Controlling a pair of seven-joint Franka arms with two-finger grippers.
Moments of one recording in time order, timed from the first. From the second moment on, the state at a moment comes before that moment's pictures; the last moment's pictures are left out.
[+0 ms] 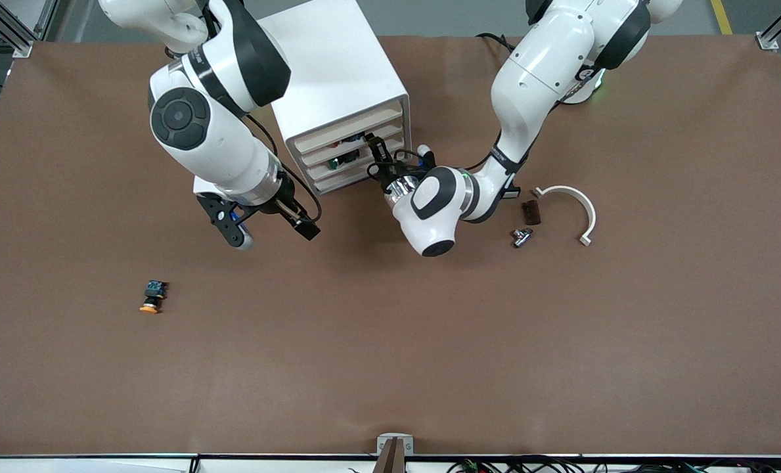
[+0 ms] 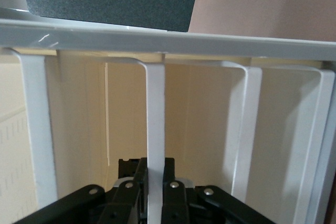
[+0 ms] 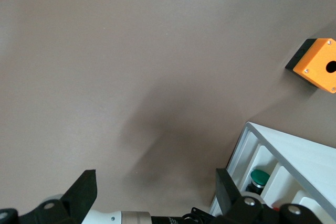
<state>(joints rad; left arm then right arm) -0.61 0.89 -0.15 -1.41 -1.02 1.49 -2.43 0.54 0.31 -0.03 -1.53 0.20 1.86 1.34</state>
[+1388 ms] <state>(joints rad) -0.54 0.89 0.03 -1.28 -1.02 1.52 -2.27 0.71 0.39 -0.03 -1.59 0.20 1.98 1.47</state>
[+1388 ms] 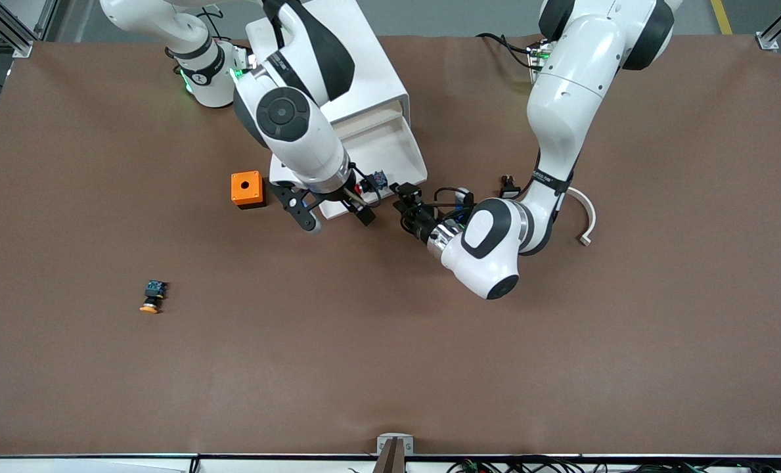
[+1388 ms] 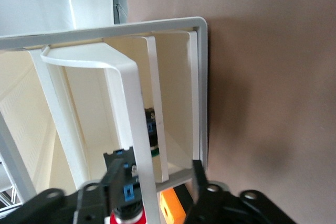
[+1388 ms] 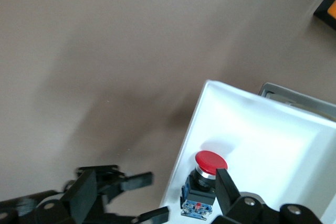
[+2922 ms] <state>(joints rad) -0.37 0.57 0.09 -1.18 -0.55 1.52 -1.42 0.85 0.35 -0.03 -1.83 0.20 2.18 1.51</state>
